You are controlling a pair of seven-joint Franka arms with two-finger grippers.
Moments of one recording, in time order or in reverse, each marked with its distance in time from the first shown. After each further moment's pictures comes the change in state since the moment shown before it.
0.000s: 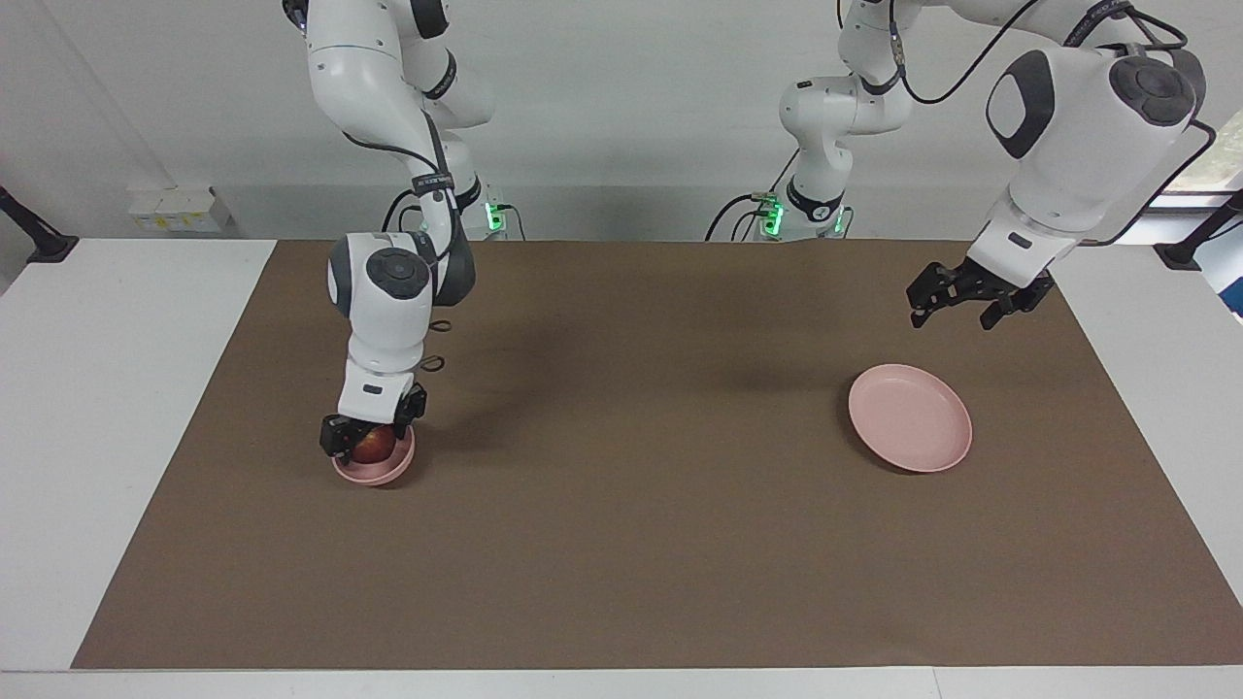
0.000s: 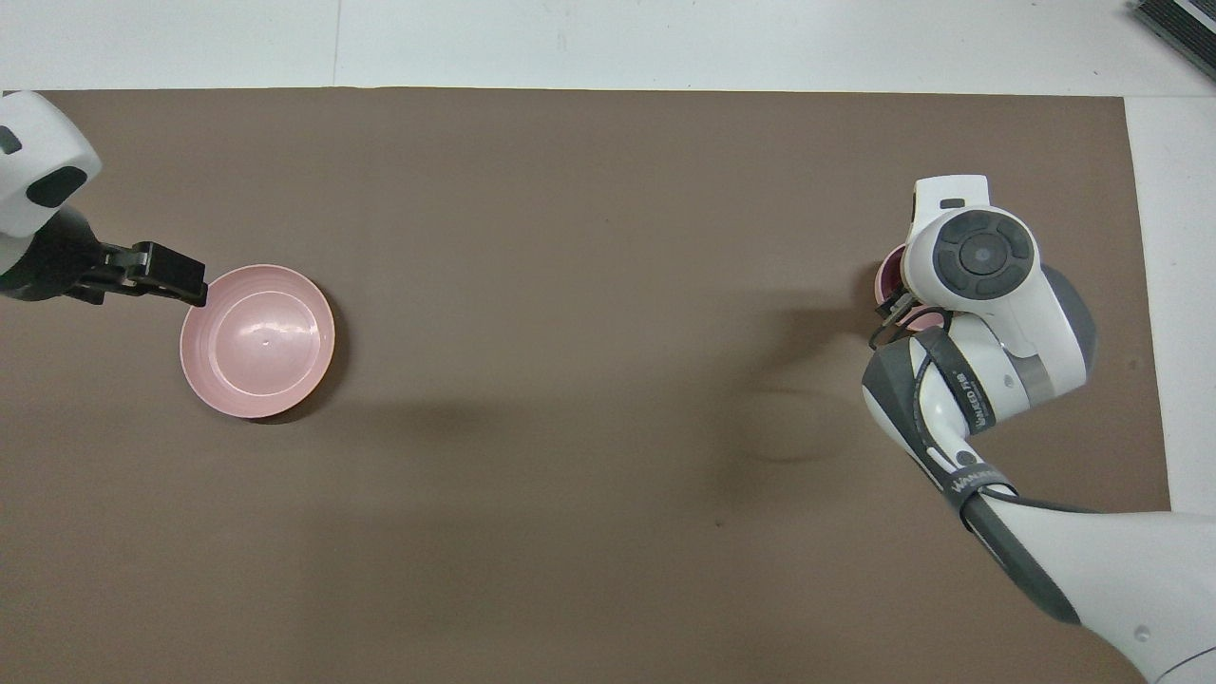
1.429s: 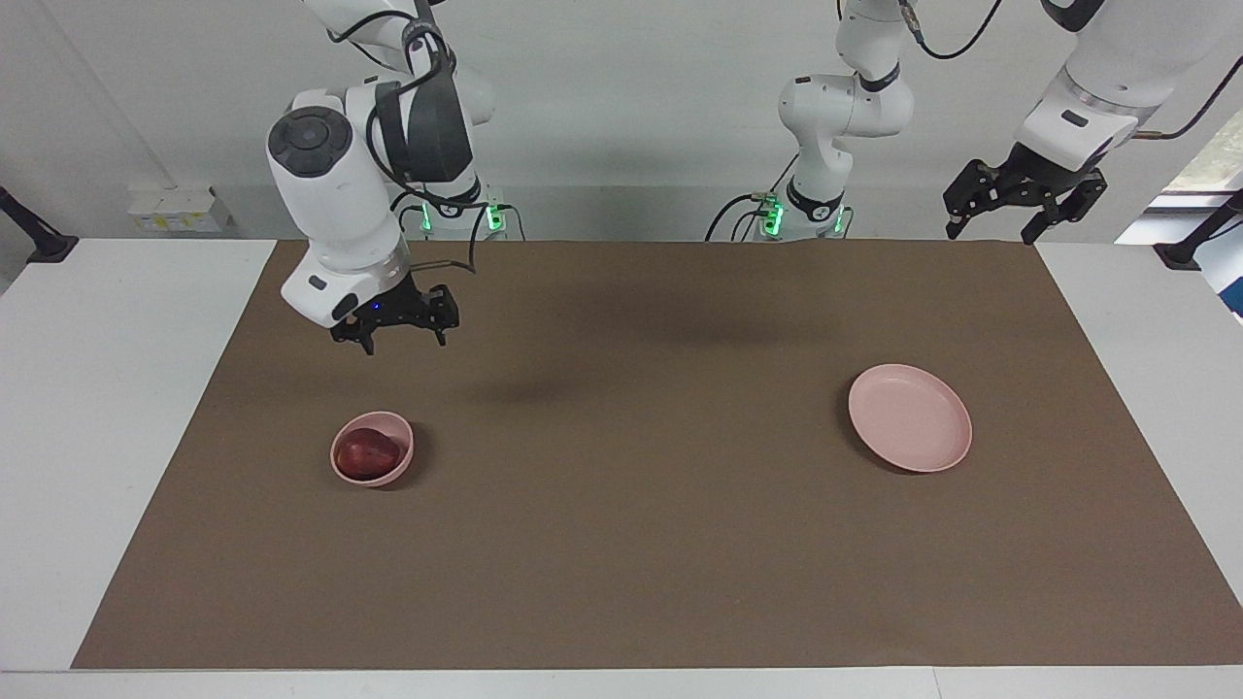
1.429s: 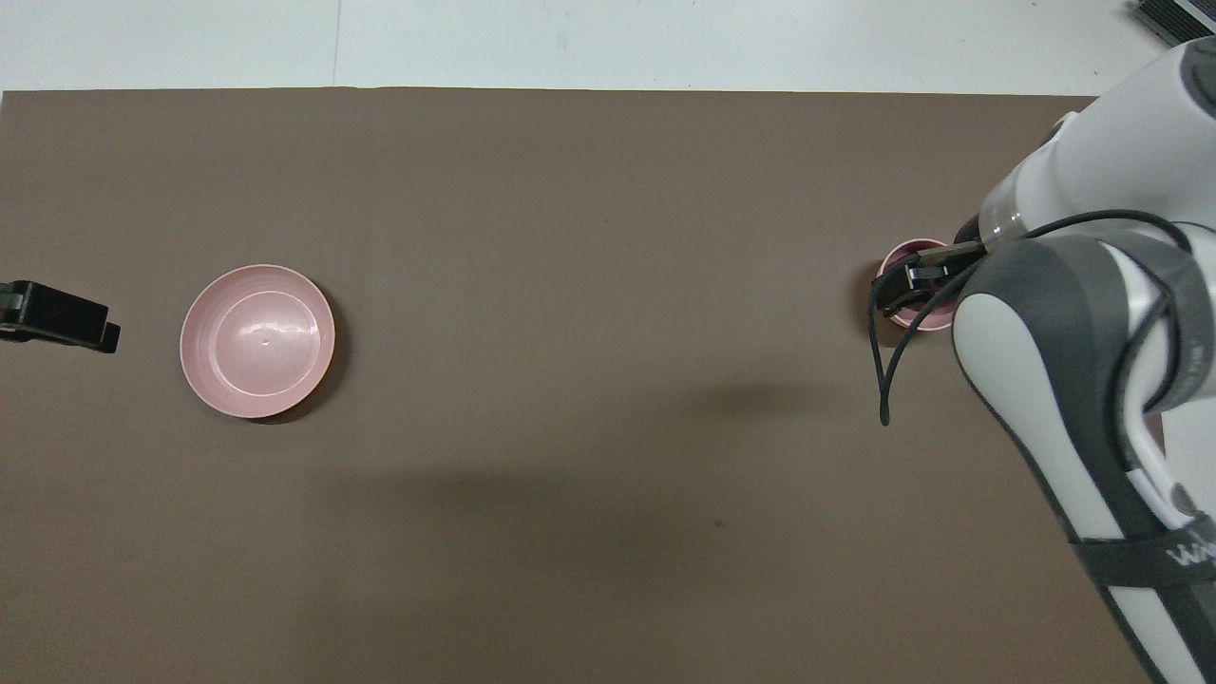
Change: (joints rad) left arm -0.144 -0.070 0.166 0.123 -0.001 -0.228 0.061; right arm 0.010 -0.156 0.047 0.362 0.526 -0.722 0.382
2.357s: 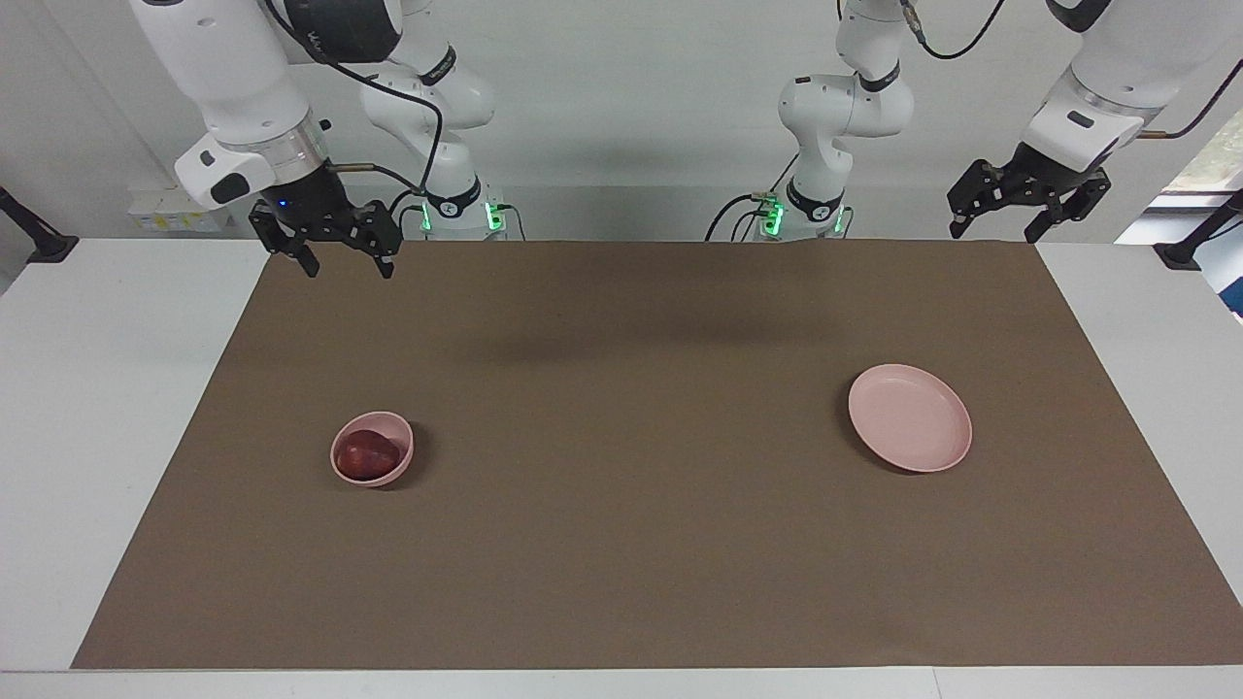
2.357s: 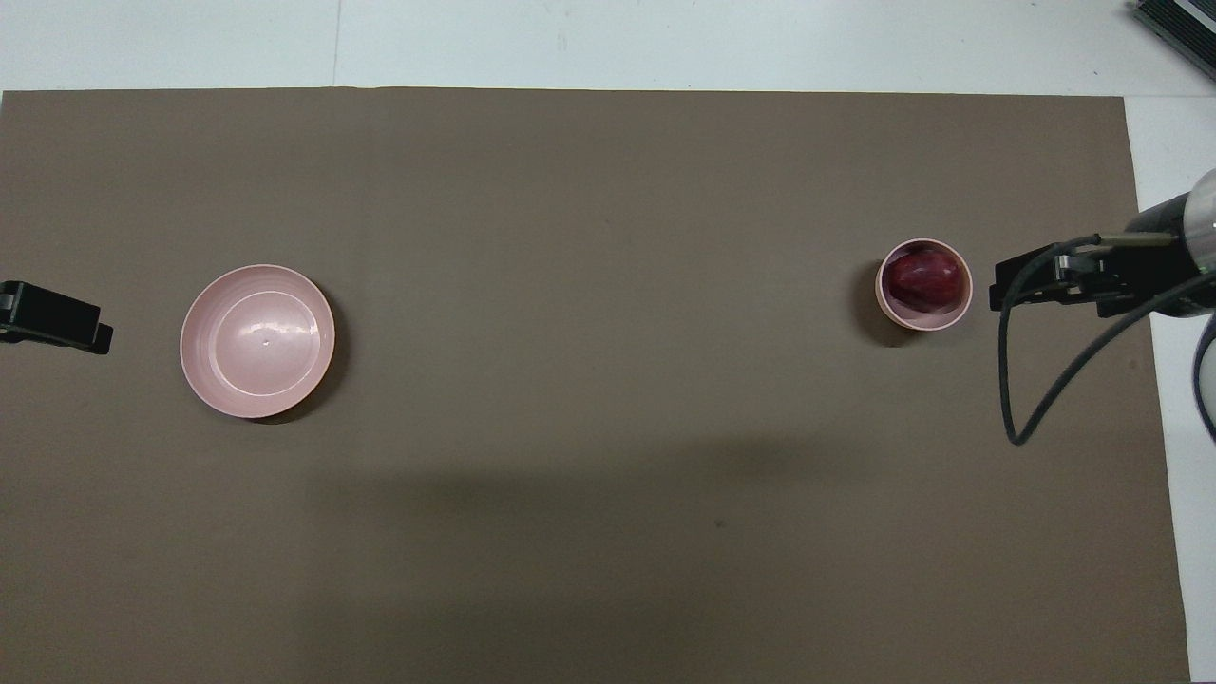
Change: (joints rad) left arm 0.001 0.000 0.009 0.000 0.000 -0.003 0.000; right arm -0.111 -0.135 -0.033 0.033 0.042 -0.097 0.018
